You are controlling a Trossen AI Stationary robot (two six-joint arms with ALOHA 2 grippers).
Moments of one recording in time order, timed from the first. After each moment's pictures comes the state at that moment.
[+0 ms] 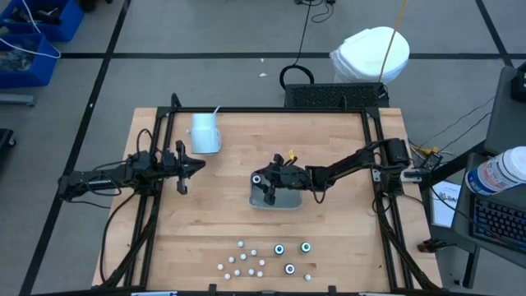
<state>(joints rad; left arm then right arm) 0.13 0.05 0.01 0.11 -0.01 0.02 0.04 1.91 0.88 0.65 0.23 0.11</state>
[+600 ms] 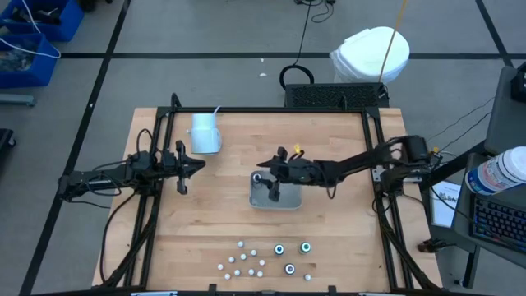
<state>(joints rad) 0.13 0.05 0.01 0.11 -0.01 0.02 0.05 1.69 0.88 0.53 0.23 0.04</state>
